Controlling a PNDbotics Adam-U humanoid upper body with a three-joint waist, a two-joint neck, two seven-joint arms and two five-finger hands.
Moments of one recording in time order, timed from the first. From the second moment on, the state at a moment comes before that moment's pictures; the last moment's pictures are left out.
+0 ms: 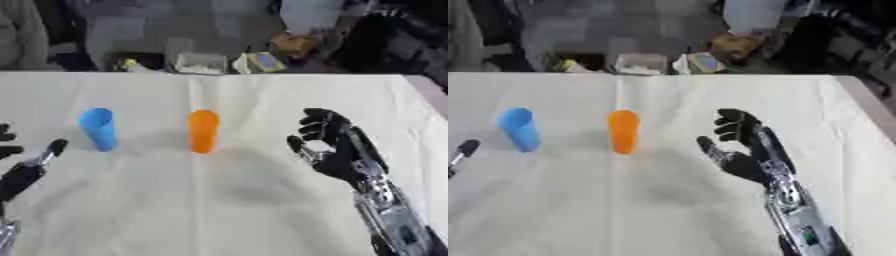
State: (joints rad) left arm -0.49 0.43 -0.18 -1.30 0.10 -0.07 0.66; right arm -0.30 -0.23 0.03 -1.62 0.06 -0.10 0.02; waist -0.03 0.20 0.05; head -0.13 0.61
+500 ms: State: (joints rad) left arm -0.59 0.48 -0.18 -1.21 0.13 -0.11 0.65; right arm -0.32 -0.22 0.05 -1.63 0.06 -0.10 0.04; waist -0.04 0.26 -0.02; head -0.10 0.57
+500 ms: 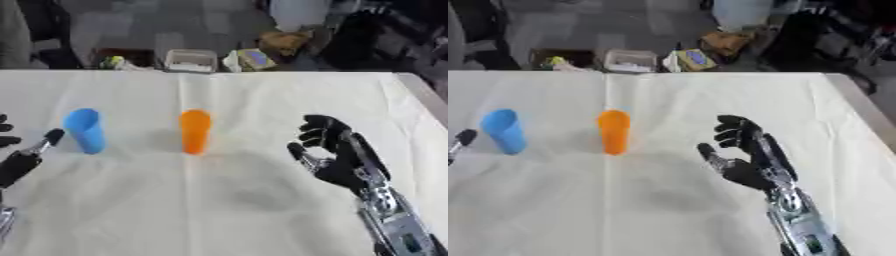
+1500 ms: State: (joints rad) left arm -0.70 0.50 -0.22 -1.13 0.14 -0.13 0.54; right arm -0.34 -0.22 0.06 -1.63 0.06 -0.11 0.05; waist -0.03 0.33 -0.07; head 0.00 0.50
